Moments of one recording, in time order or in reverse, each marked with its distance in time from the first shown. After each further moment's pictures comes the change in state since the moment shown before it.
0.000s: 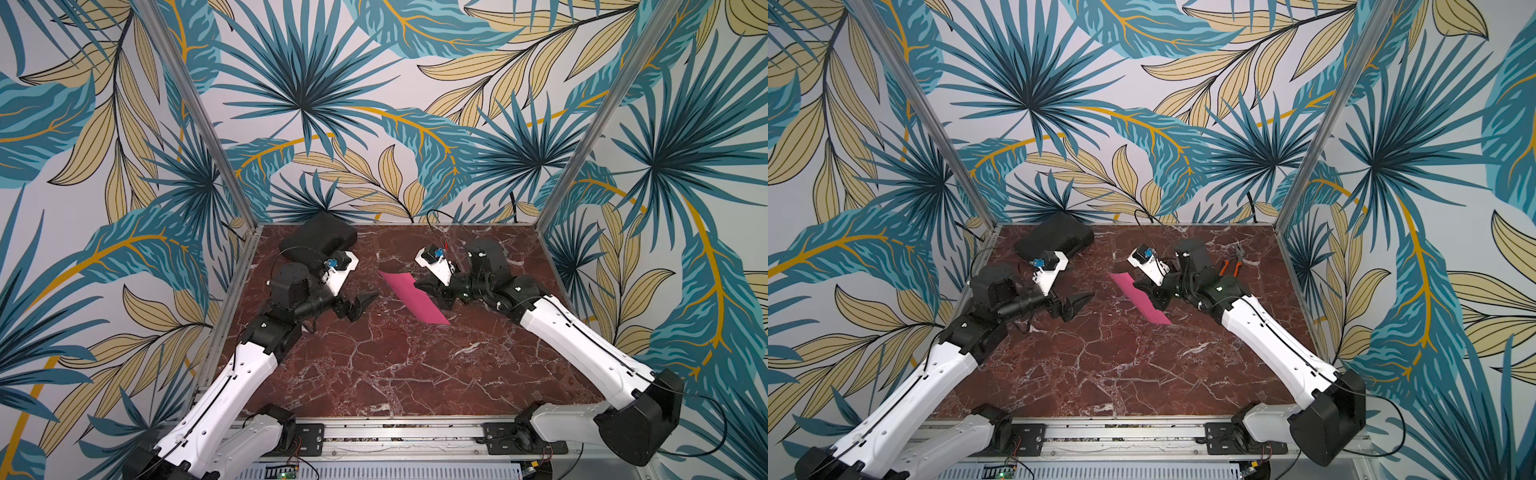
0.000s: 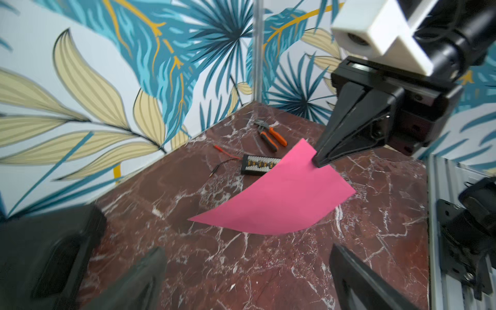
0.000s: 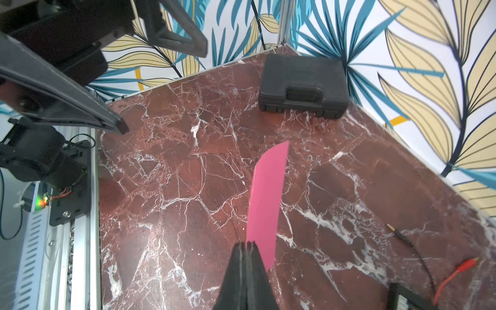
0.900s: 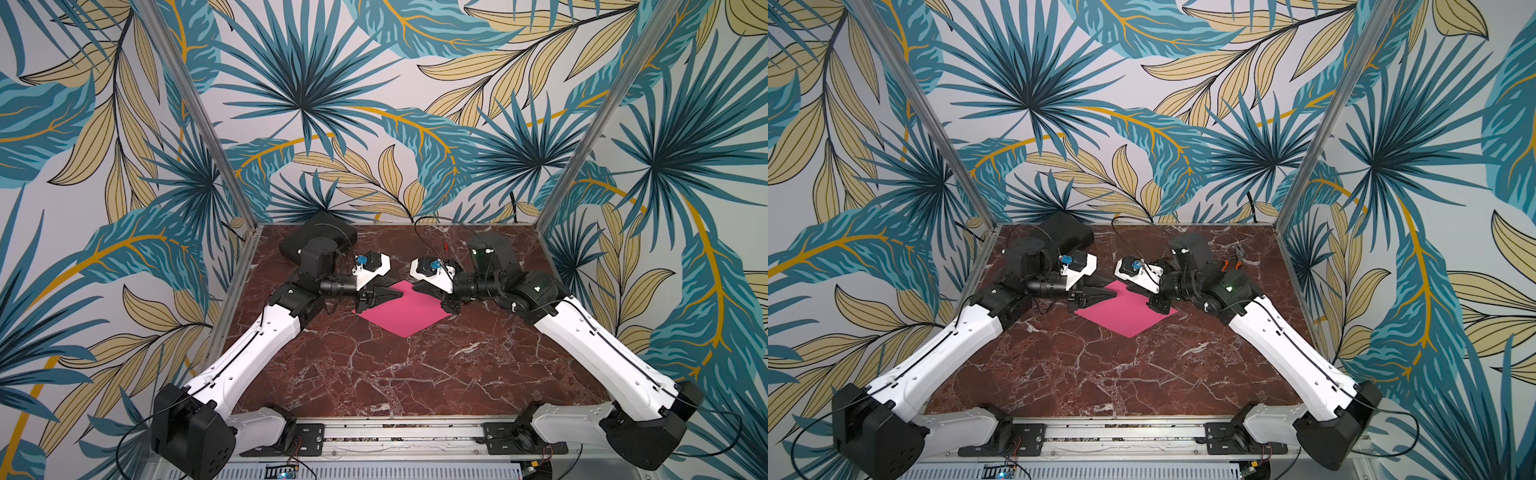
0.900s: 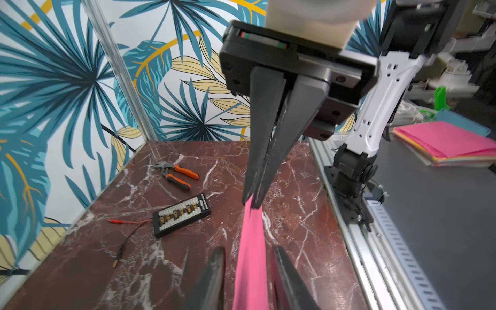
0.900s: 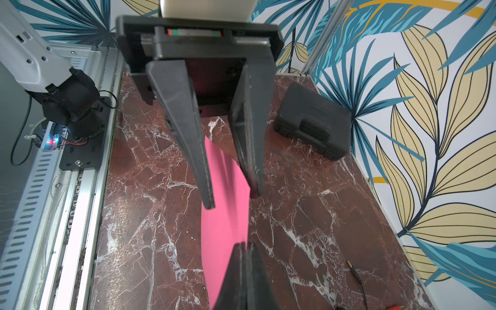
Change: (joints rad) left arm -0.090 0.274 0.211 -0.047 0.421 0.203; right arm 0.097 -0.013 0.181 -0.211 0.023 -0.226
